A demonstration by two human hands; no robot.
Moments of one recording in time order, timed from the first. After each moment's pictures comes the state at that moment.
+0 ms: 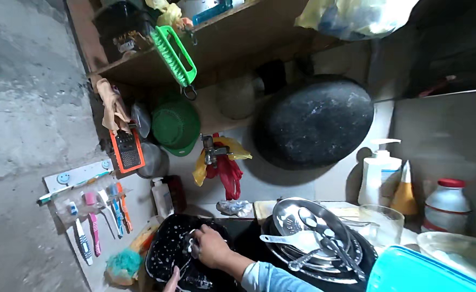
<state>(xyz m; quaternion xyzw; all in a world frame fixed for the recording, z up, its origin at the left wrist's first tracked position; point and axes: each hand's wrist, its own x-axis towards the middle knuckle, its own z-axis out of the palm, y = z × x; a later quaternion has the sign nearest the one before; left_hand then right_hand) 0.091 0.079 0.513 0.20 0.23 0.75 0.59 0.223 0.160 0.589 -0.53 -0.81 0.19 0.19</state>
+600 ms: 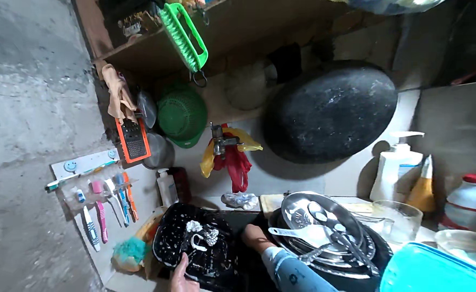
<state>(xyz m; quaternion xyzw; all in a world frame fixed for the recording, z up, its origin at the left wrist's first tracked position) 0.100 0.082 0.519 0.20 0.27 0.75 0.57 0.307 0.188 0.549 -0.73 -0.64 0.24 0.07</state>
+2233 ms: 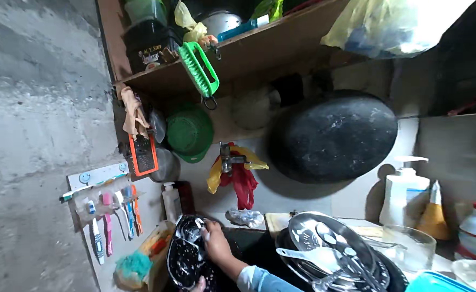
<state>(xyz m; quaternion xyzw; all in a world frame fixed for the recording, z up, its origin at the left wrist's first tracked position) 0.097 0.076 0.507 0.32 0.28 0.71 0.56 0.199 0.202 0.571 -0.56 -0.69 0.21 0.40</state>
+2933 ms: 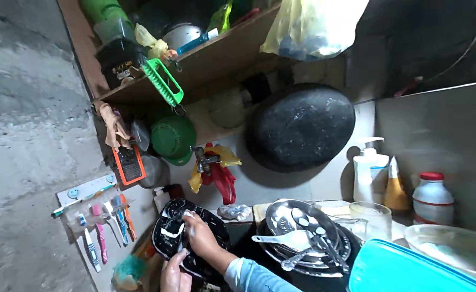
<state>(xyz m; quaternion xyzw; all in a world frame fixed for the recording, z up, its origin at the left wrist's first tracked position) 0.114 0.076 0.583 0.30 0.27 0.74 0.53 0.210 0.150 0.618 -0.43 -0.76 0.20 0.45</state>
